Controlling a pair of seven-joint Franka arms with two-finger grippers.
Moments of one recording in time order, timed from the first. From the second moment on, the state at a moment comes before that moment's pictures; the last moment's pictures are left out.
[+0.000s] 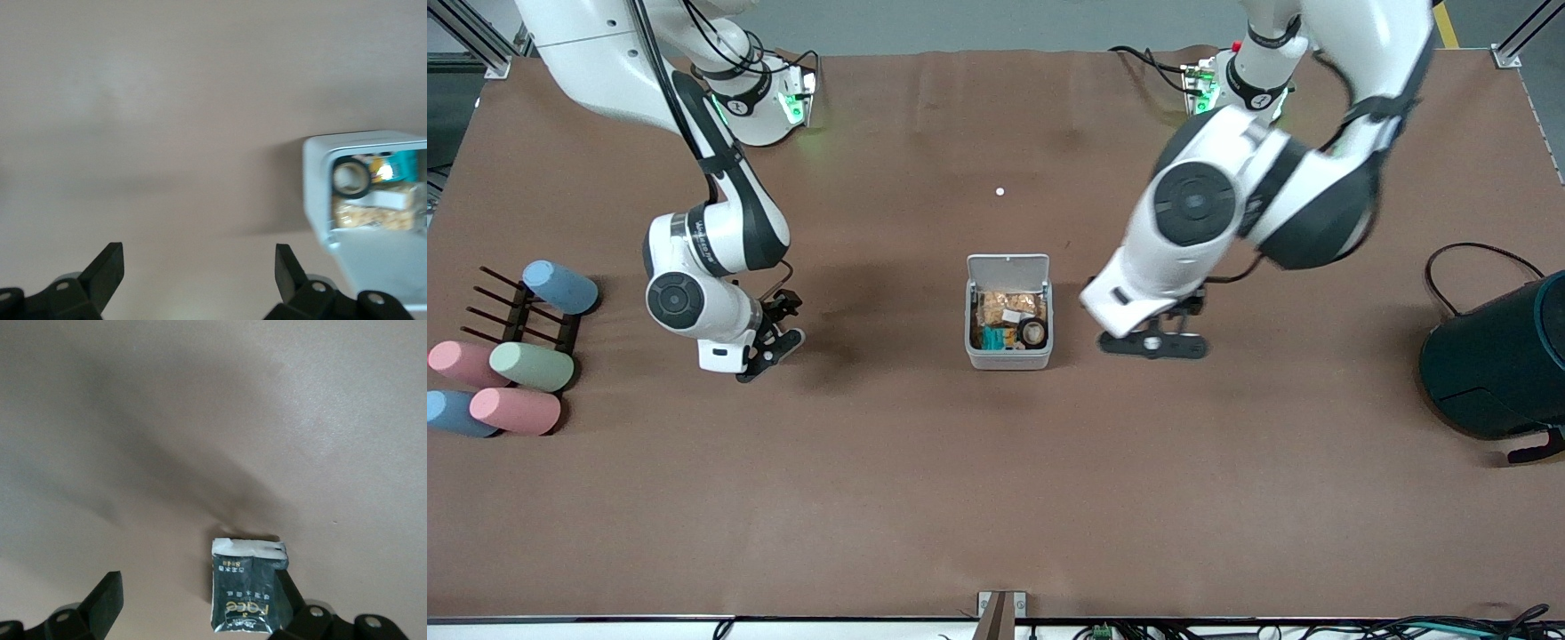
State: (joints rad) left arm -0.10 0.47 -0.54 -1.32 0.25 1.60 -0.50; right arm 0.23 0.40 -0.01 -2.05 0.00 2.21 -0.43
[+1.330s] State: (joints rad) left arm -0.06 0.11 -0.14 -1.47 0.00 1.48 -0.06; right arm 0.23 0.47 -0.01 -2.06 -0.17 2.25 -0.33
